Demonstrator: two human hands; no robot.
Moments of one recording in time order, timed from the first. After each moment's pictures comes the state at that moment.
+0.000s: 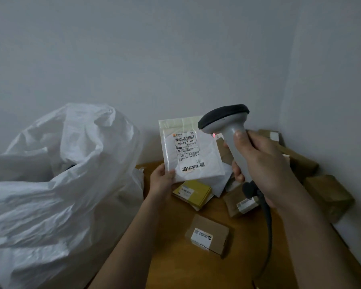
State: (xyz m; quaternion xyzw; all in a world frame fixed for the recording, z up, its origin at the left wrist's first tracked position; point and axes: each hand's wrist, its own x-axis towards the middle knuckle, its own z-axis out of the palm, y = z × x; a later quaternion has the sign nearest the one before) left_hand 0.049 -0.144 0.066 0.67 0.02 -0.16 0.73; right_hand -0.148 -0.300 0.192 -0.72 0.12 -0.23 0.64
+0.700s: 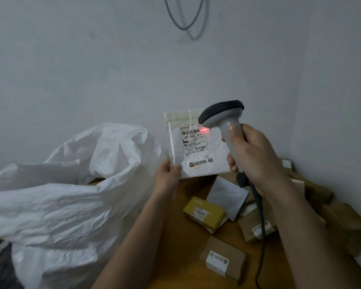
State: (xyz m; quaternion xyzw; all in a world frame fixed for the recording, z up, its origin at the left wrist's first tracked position) left_hand 0.034 -0.105 0.156 0.64 -0.07 -0.08 0.76; right_hand -0.127 -0.244 0.252 -0.76 0.08 -0.30 0.57
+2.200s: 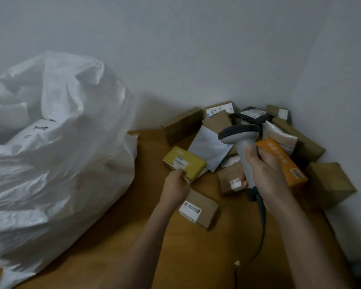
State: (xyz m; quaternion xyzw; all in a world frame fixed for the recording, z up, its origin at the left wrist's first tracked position) left_hand -0.006 -0.159 -0.010 0.92 -0.15 -0.11 0.34; right_hand -0.122 -0.336 0.088 -0.72 0.22 -0.17 0.64
